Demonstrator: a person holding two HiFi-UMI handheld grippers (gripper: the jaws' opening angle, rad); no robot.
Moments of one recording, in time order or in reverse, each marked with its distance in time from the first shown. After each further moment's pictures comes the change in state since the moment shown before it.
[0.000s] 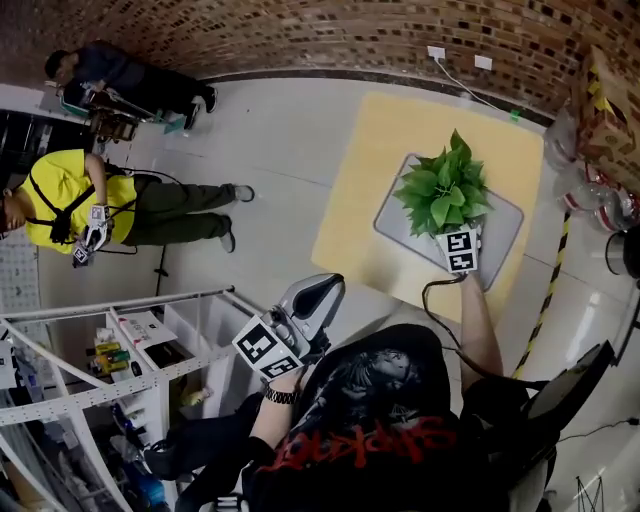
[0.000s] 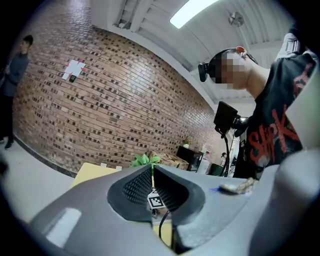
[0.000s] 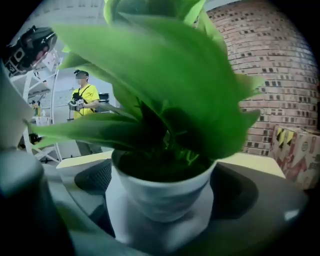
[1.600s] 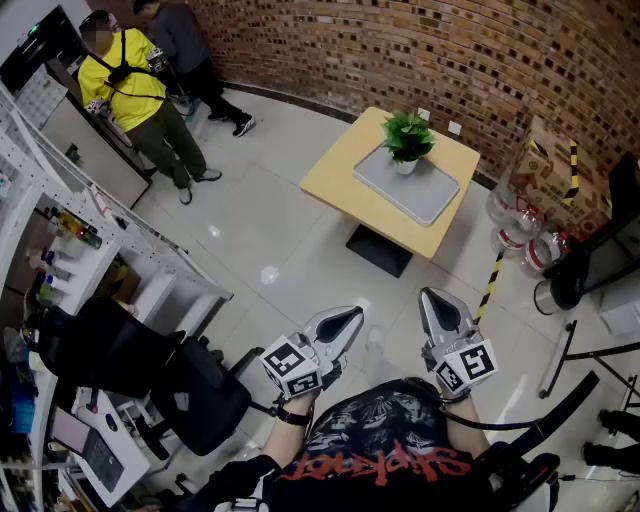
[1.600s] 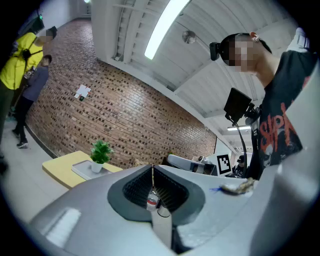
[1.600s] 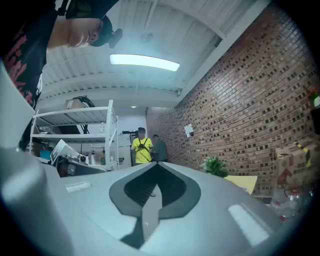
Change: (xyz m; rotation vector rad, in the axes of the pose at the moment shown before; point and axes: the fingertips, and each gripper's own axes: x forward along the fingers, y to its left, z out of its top) left arm -0.254 -0.443 -0.093 -0.044 -0.203 0.035; right arm -0.668 0.328 0.188 0.053 -0.374 0.332
